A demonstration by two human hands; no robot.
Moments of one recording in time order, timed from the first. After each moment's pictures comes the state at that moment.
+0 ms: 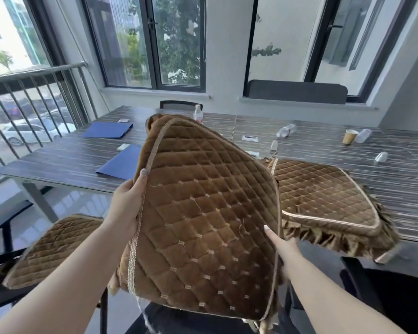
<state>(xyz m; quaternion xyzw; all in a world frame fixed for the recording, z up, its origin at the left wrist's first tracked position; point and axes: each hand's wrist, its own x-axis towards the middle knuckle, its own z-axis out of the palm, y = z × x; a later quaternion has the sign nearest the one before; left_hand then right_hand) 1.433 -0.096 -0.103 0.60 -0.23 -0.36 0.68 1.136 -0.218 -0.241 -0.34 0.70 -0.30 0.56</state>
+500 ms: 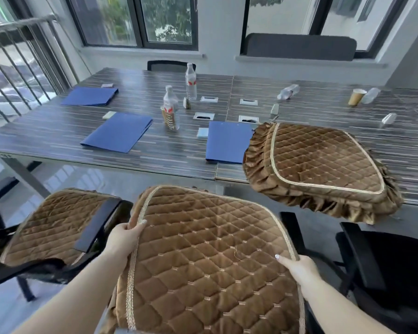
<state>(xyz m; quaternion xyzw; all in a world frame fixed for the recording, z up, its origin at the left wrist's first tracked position) 1.458 -0.077 -0.248 0.81 -0.17 -0.40 0.39 1.084 -0.165 -0.323 -0.39 0.77 -0.16 0.47</state>
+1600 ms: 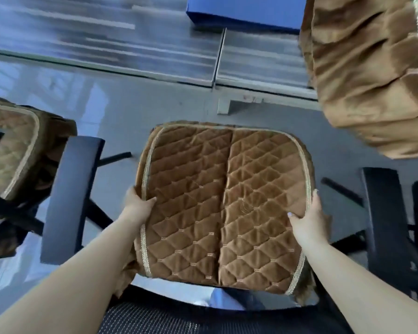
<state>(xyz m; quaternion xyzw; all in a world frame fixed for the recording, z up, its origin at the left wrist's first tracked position) 1.462 -0.263 -0.589 0.87 -0.14 -0.43 0.19 1.134 -0.335 -0.583 -0.46 0.82 -0.01 0.35</state>
